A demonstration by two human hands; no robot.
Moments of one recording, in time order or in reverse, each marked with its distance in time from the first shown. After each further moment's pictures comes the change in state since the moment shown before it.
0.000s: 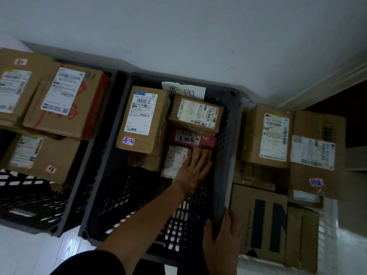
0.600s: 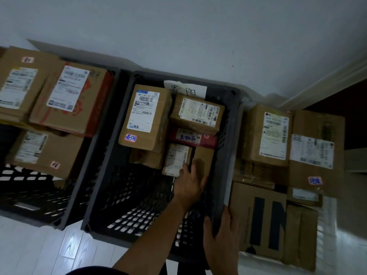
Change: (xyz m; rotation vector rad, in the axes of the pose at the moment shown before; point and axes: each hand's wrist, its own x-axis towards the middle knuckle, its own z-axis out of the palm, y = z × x) left_hand -0.027 0.037 0.006 -0.615 0.081 -0.597; right_hand -0.003 -0.008 -0.020 0.071 -0.142 0.097
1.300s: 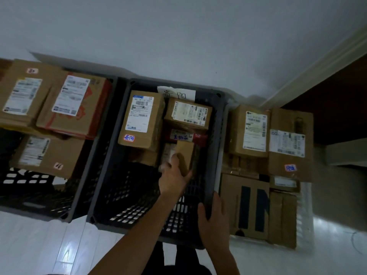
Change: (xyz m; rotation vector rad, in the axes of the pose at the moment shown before) left_hand -0.038 -0.002 -0.068 -0.240 0.006 -0.172; right_hand -0.017 -0.029 -0.035 0.124 -0.199 0.052
